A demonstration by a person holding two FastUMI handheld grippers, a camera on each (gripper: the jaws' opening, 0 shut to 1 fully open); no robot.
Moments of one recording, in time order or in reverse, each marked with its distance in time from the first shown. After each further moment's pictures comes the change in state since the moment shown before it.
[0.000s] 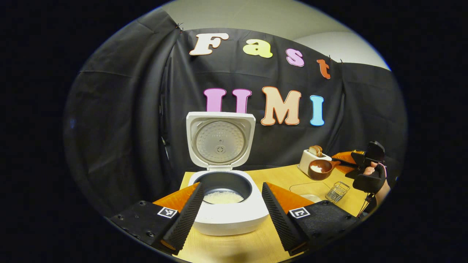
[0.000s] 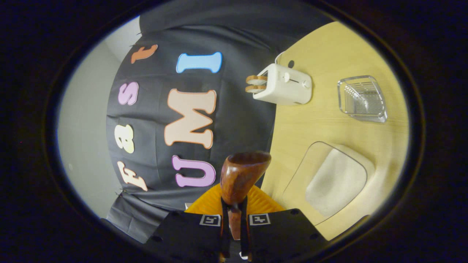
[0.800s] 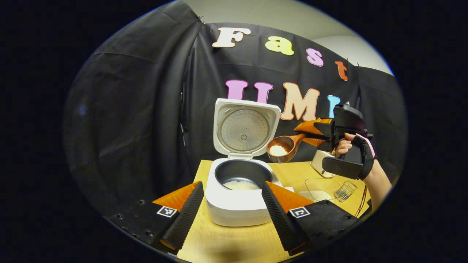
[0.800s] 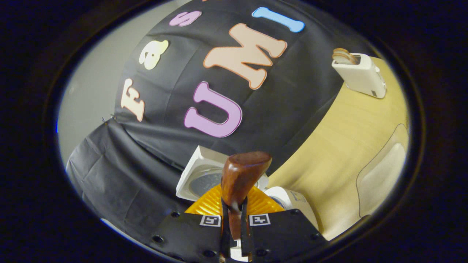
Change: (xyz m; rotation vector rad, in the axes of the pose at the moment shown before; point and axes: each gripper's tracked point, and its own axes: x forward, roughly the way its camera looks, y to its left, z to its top) left arm -0.018 0.059 -0.037 -0.084 0.059 0.107; right arm 0.107 0.103 -0.216 -0.480 0.246 0.049
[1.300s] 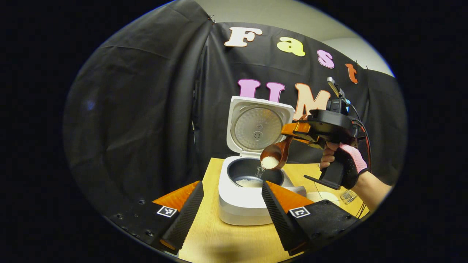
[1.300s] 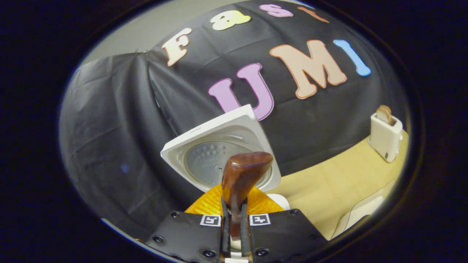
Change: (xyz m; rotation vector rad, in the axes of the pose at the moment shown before) left arm -0.005 0.026 -0.010 -0.036 -0.002 0.070; right arm 0.030 0.039 -0.064 -0.600 -0.057 -0.019
